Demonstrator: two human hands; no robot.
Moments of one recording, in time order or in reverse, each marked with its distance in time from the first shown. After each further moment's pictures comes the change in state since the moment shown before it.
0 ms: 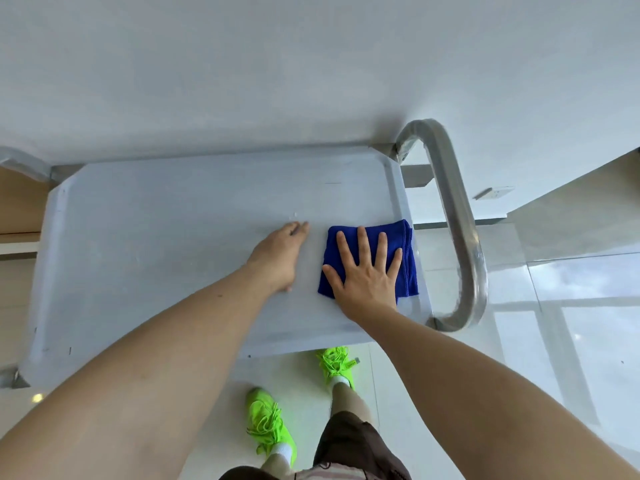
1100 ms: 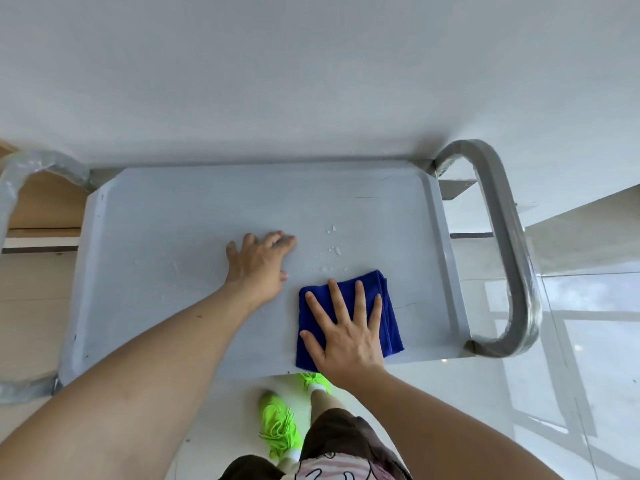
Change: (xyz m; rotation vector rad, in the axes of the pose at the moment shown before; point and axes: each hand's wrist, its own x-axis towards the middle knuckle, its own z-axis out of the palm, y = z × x) left_hand 0.002 -0.106 0.008 0.161 0.232 -0.116; right_hand -0.058 -0.086 0.024 -0.021 -0.071 -0.255
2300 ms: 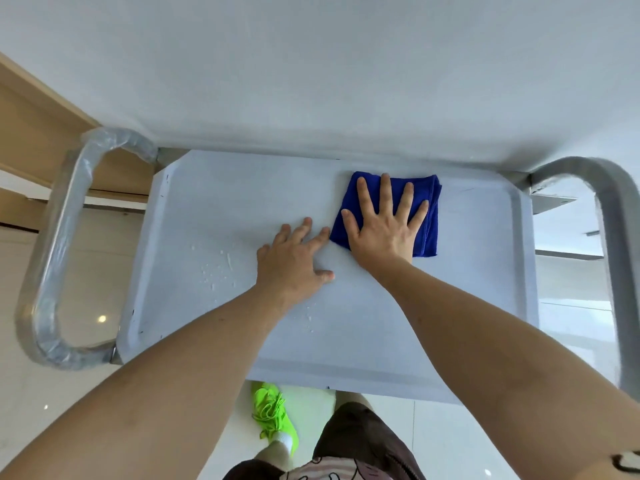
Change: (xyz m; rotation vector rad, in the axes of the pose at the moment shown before) left_hand -0.003 -0.030 -0.011 -0.176 -0.110 -0.142; right_hand 0.199 -0.017 -0.048 0.015 0.123 0.144
